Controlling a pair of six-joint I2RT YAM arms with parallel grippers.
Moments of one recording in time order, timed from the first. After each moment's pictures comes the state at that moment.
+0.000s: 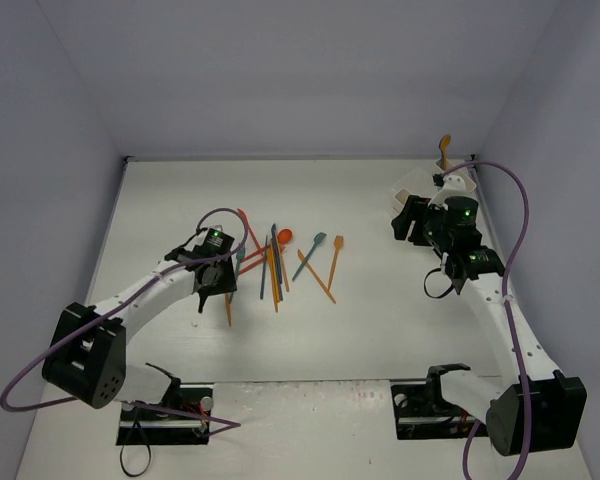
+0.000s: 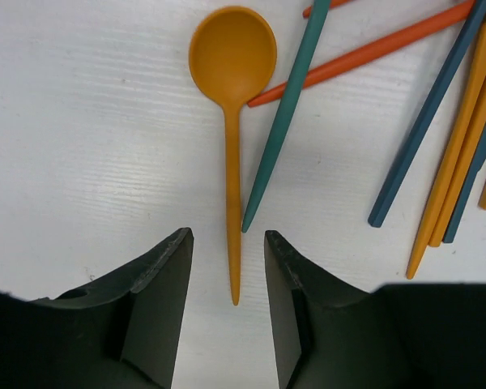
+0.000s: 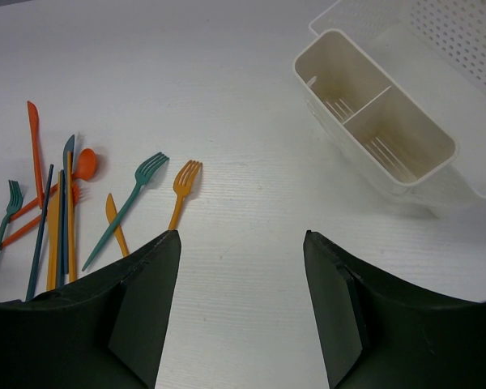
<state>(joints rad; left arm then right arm) -0.45 1.38 0.85 -0.62 -0.20 -0.60 0.10 1.08 0.86 -0.26 -0.13 0.24</state>
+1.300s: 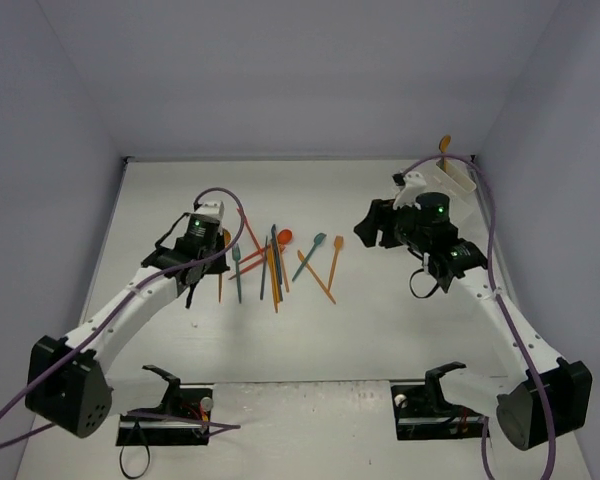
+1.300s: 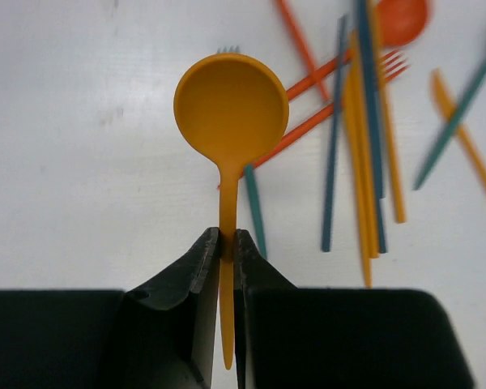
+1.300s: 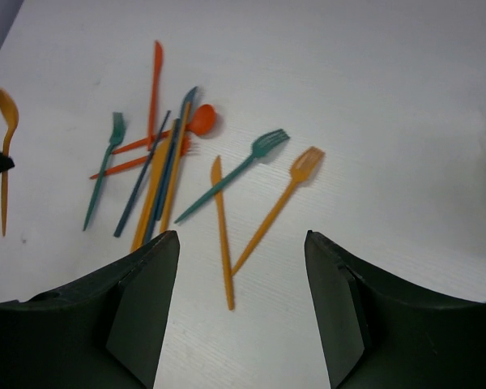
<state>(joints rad) -0.42 1.24 0.90 -0.53 -0.20 -0.39 0.28 1.11 0.92 -0.26 -0.24 0.24</state>
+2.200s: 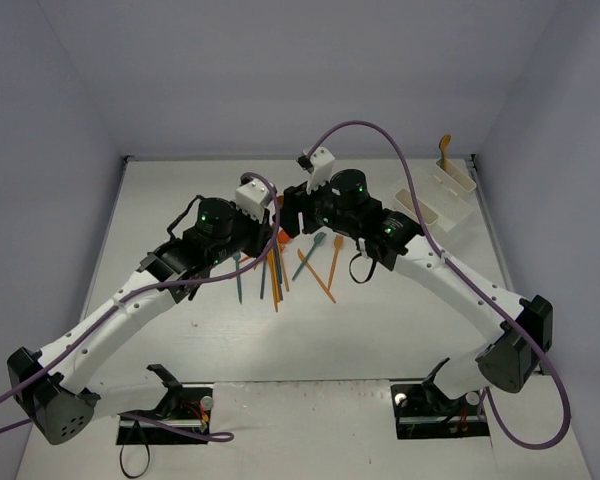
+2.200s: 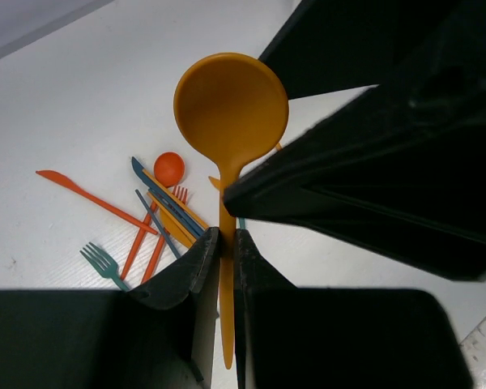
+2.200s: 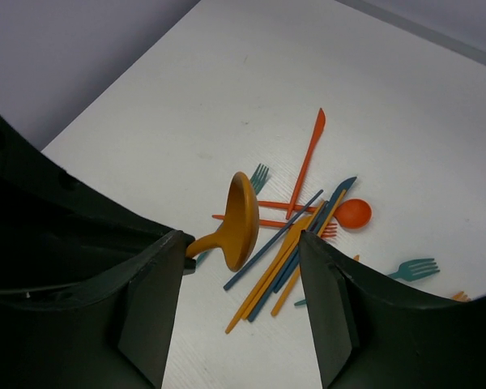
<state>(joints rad) -0.68 1.15 1.14 -0.37 0.01 -0.07 0.76 1.44 1.35 -0.22 -0.12 0.21</state>
